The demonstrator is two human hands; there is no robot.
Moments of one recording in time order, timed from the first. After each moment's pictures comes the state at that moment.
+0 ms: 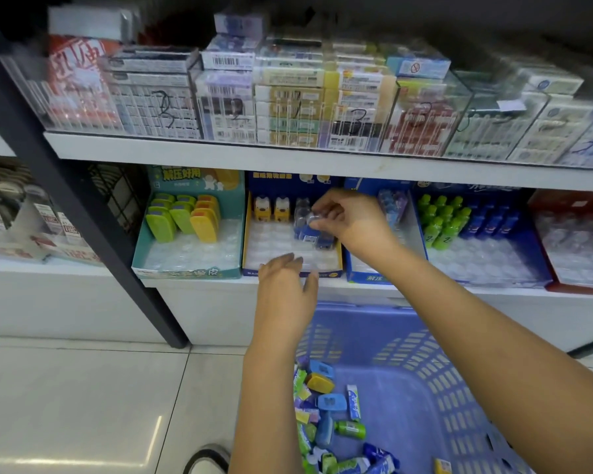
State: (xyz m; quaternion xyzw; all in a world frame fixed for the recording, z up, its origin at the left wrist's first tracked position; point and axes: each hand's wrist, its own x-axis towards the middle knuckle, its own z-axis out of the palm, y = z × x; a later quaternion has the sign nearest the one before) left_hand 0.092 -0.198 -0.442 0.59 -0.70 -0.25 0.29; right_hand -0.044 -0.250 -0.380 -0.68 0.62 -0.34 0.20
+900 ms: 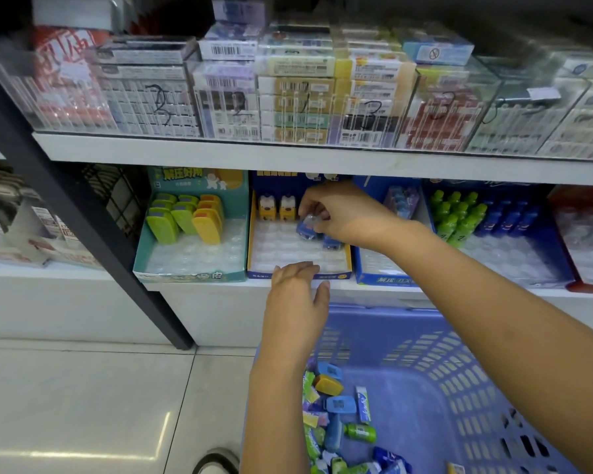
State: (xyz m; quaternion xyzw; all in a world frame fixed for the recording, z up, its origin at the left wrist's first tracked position) left_hand 0.092 -0.192 -0.443 0.57 -0.73 -0.24 0.29; right_hand -0.034 -0.276 -0.364 -0.79 0.58 -0.13 0.15
